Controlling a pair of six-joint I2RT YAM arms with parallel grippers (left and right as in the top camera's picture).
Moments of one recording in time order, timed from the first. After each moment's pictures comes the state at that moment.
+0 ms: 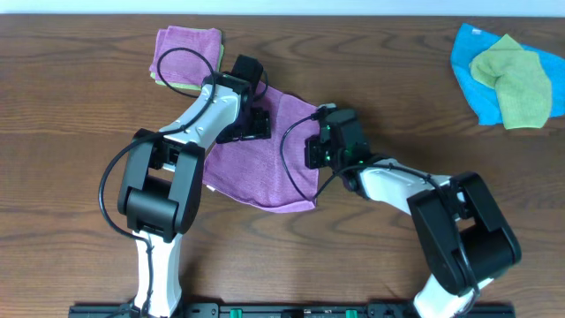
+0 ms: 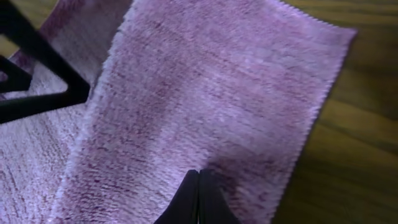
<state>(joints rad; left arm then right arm) -0.34 2.17 1.58 -0.85 0.04 -0.45 0.45 1.86 0.85 0.21 -0.16 0.32</state>
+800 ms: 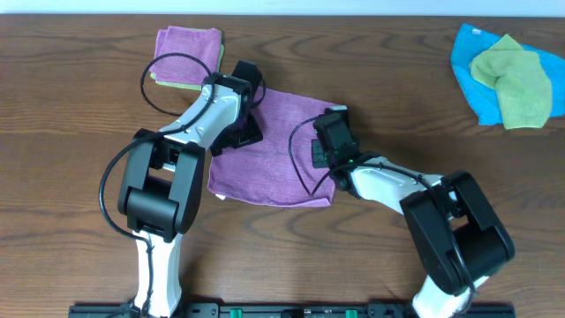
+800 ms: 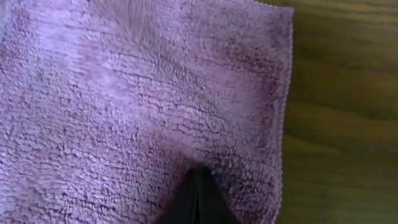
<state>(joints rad) -0.34 2.17 1.58 -1.00 -0.07 -0.75 0.49 1.88 0.89 0.02 0.26 0.36</state>
